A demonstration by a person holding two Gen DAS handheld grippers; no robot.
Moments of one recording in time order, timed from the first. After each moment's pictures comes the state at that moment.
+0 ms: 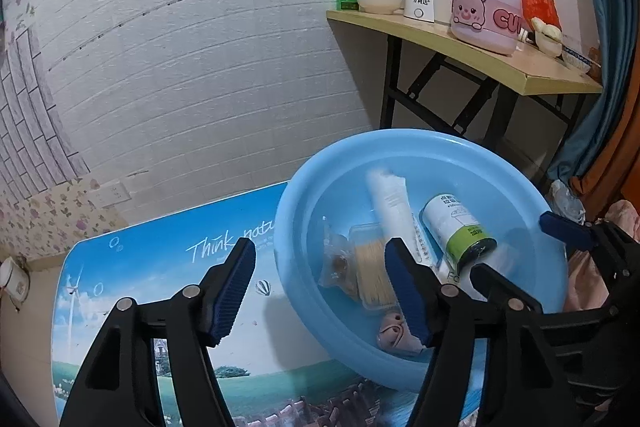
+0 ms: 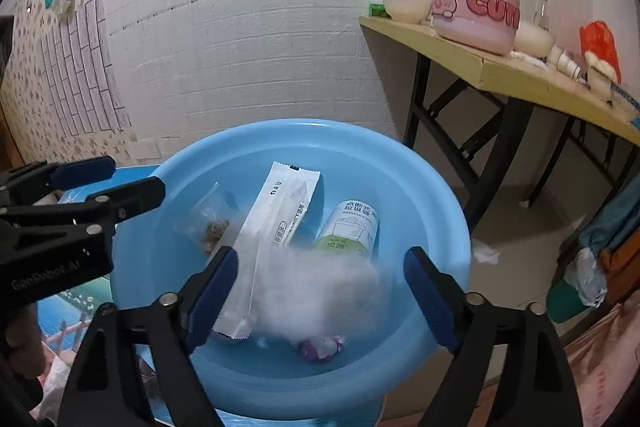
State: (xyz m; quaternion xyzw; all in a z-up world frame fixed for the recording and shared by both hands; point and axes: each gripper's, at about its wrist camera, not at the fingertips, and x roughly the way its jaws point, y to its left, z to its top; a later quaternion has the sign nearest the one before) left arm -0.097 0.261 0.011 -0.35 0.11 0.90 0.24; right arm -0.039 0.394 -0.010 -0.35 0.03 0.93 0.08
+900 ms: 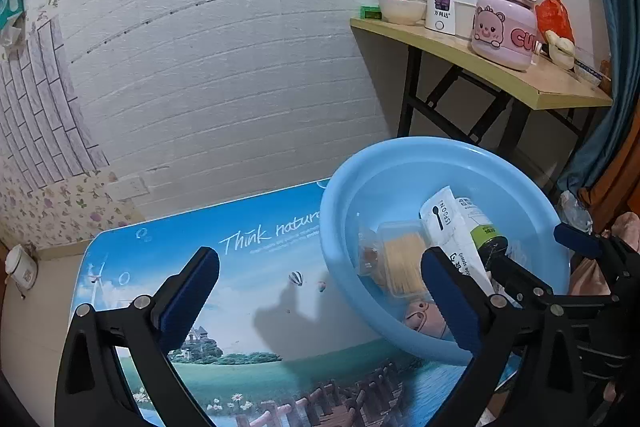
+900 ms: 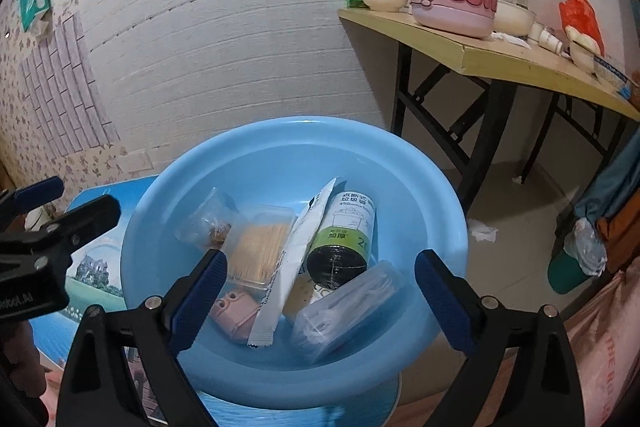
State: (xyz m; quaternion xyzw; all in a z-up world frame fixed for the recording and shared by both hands) left arm -0.091 0.227 0.025 -0.34 0.10 0.91 0.21; right arm -0.035 0.390 -0.004 -0.36 0.07 0.92 0.11
